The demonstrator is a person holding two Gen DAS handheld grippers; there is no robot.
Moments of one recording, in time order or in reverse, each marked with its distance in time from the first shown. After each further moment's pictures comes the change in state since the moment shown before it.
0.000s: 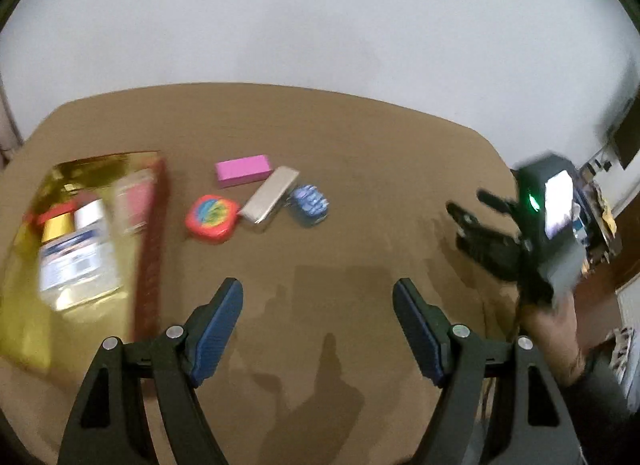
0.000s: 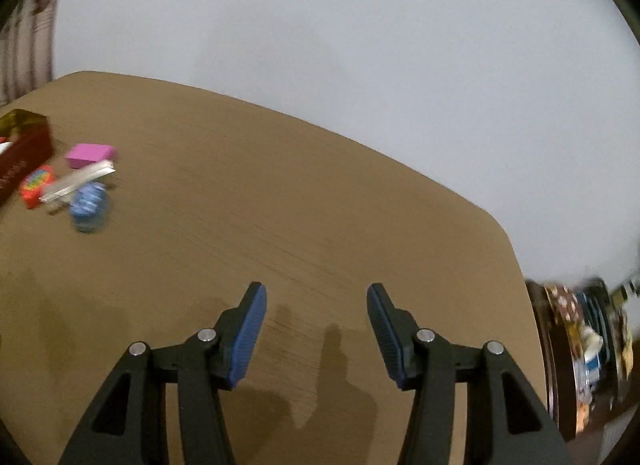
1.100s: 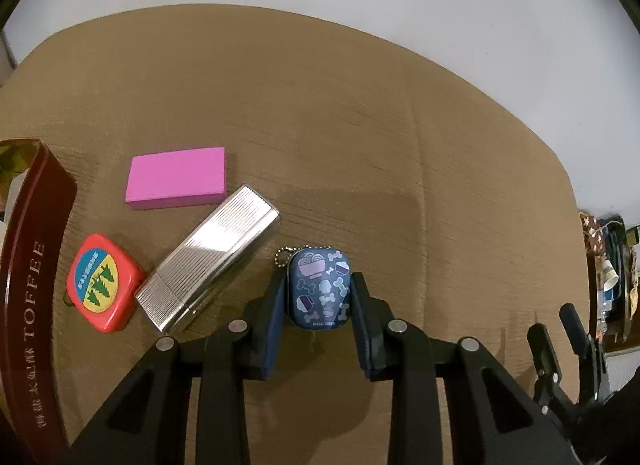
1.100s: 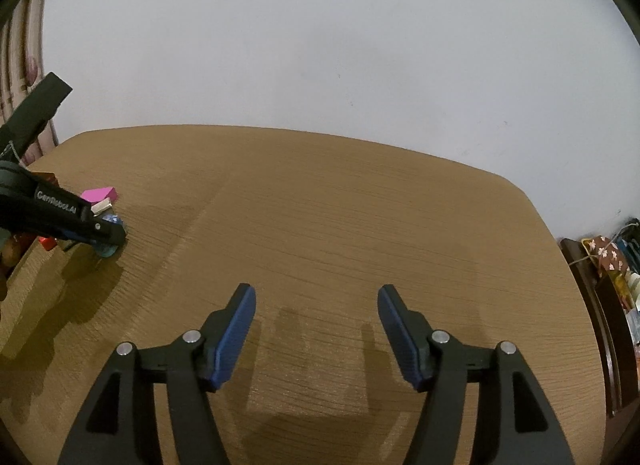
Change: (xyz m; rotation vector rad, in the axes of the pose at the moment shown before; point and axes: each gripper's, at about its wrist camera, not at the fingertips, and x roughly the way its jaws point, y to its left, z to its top) left arm 0.139 -0.011 0.065 -0.230 0.208 0.077; right arm -0.008 -0.086 -0.031 0.170 -0.065 0.161
